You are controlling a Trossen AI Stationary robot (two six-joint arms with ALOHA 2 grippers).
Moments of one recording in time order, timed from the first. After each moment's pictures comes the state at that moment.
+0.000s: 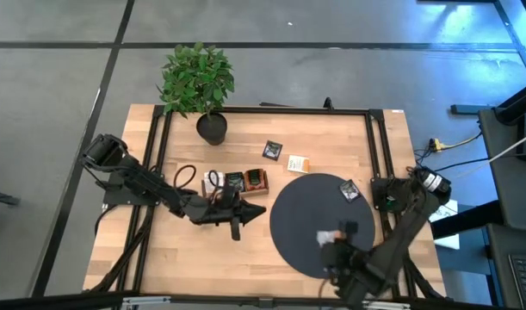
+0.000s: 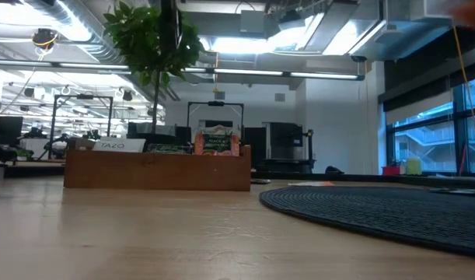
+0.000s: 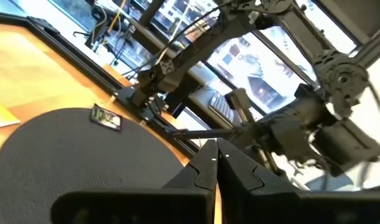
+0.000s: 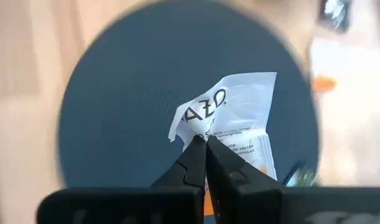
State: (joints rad) left arm -0.45 1.56 0.75 0.86 -0.58 -0.70; right arm 0.90 1.85 1.60 -1.38 0.54 1.02
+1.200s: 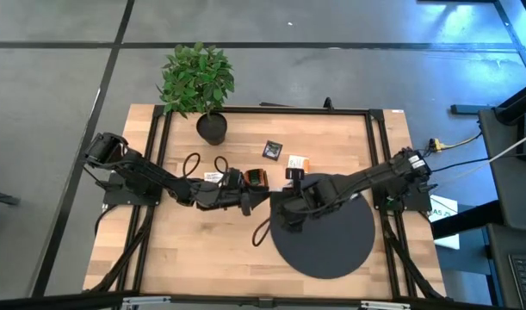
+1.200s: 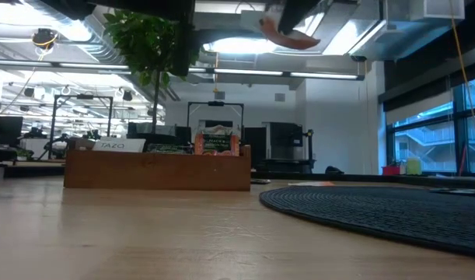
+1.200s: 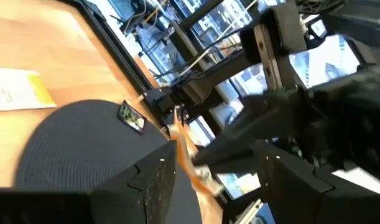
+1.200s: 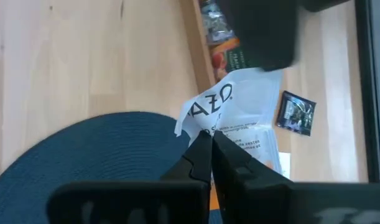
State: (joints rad) left arm -0.31 1.56 0.75 0.78 -0.54 -0.97; right arm 0.36 1.85 1.79 -1.15 0.42 0.25
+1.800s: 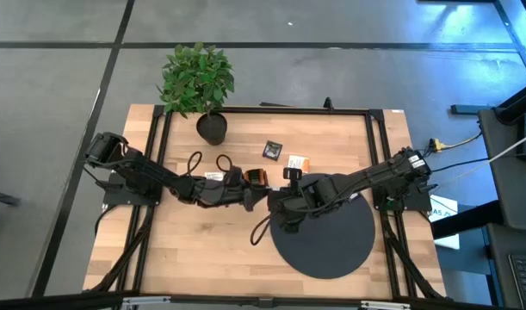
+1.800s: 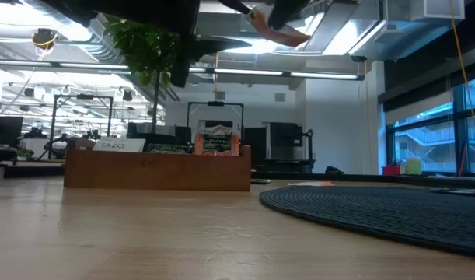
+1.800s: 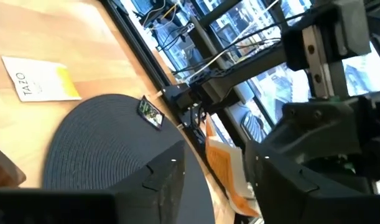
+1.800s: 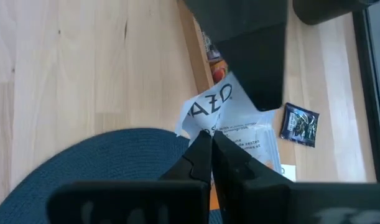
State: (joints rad) left arm -0.27 1.56 0.75 0.71 -0.53 -1.04; right arm 0.36 1.85 1.79 -1.09 0.43 0.26
